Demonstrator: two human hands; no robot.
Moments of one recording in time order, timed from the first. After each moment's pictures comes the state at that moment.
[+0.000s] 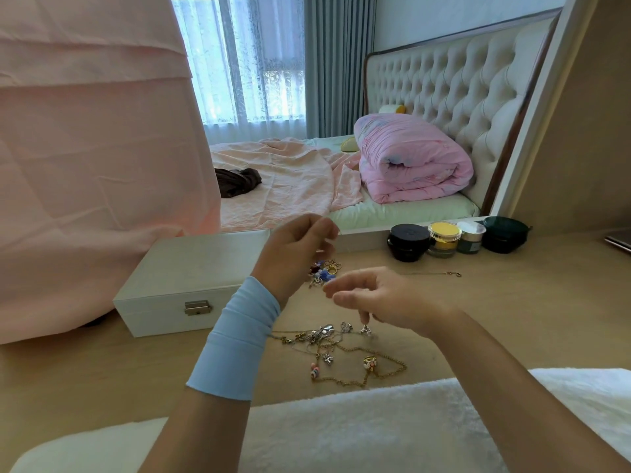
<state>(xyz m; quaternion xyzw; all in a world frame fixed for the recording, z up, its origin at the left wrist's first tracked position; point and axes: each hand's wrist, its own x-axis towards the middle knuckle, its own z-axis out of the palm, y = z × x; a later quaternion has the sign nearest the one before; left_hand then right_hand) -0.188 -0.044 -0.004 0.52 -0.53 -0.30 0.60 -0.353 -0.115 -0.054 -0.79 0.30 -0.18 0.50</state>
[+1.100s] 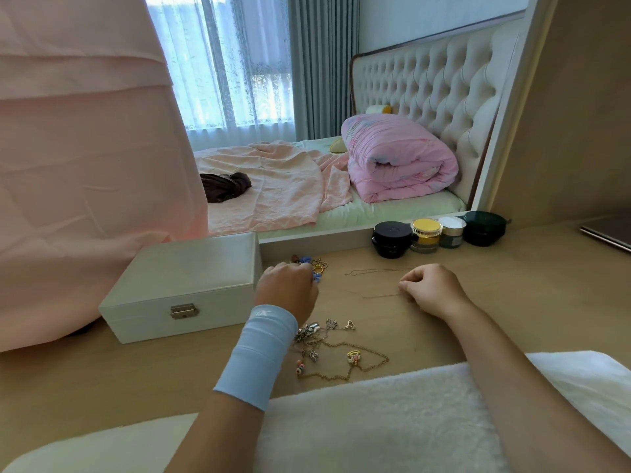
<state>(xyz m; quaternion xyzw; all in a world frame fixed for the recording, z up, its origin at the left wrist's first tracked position) -0.194 -0.064 -0.069 0.74 -0.63 0.17 0.14 -0.423 -0.178 -0.096 -0.72 0.59 -0.24 0.28</state>
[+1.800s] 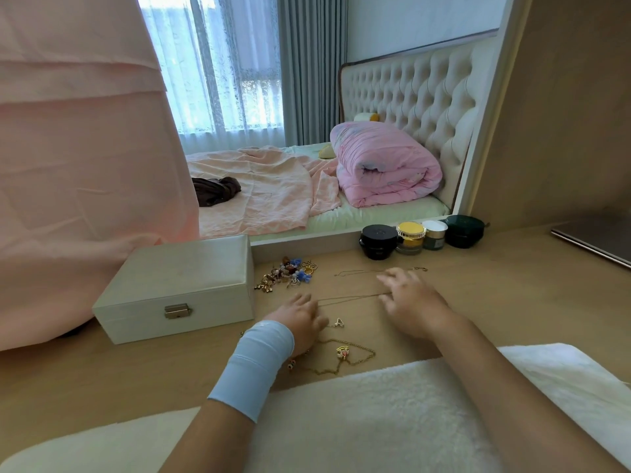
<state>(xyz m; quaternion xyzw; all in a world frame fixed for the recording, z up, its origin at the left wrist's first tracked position) -0.204 -0.054 -0.092 0.72 -0.68 -0.16 -0.01 -0.420 -0.144 -0.091 -0.84 0.52 -0.04 0.10</state>
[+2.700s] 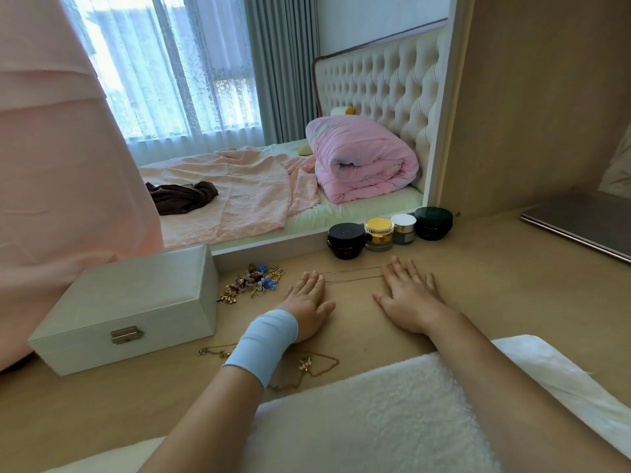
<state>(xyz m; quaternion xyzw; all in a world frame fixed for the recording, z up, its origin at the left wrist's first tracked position) -0.253 -0.123 -0.103 0.68 -0.71 -0.17 0.00 -0.472 -0.185 -0.111 -0.80 0.58 -0.01 0.14</state>
